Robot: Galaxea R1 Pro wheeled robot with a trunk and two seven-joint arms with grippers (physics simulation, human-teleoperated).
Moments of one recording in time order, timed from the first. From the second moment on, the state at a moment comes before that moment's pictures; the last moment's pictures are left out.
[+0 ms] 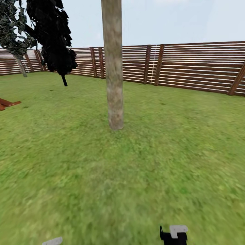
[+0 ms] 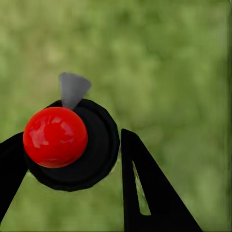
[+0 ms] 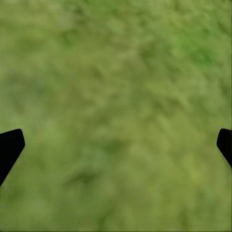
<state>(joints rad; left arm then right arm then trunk) -0.39 0.16 -0.28 -0.03 0.55 -0.27 -0.01 -0.37 0.03 -0.14 -0.17 0.29 -0.49 -0.26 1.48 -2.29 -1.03</state>
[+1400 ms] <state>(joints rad) -0.39 0.16 -0.28 -0.03 0.55 -0.27 -0.01 -0.37 0.03 -0.14 -0.17 0.29 -0.49 -0.26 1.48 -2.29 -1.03</state>
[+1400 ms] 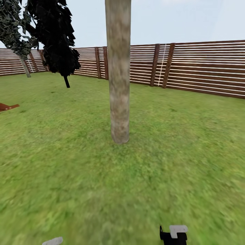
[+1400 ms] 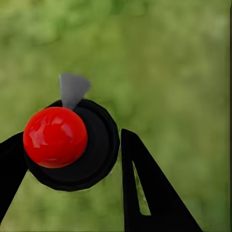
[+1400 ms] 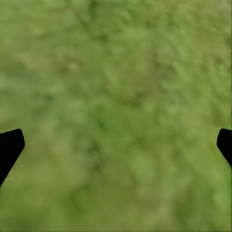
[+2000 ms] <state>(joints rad) -0.39 0.16 -0.28 -0.04 0.55 -0.27 -0.01 -0.37 0.03 -0.14 -0.17 0.29 -0.49 -0.26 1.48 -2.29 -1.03</state>
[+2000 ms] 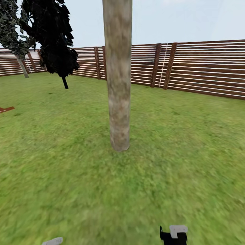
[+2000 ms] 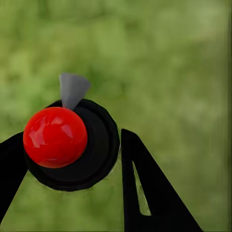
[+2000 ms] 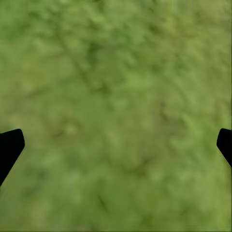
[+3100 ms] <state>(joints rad) -0.40 0.19 -0.29 -0.05 0.55 -0.27 -0.02 -0.37 0.03 -0.14 -0.21 0.30 -0.49 -0.26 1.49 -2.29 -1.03</state>
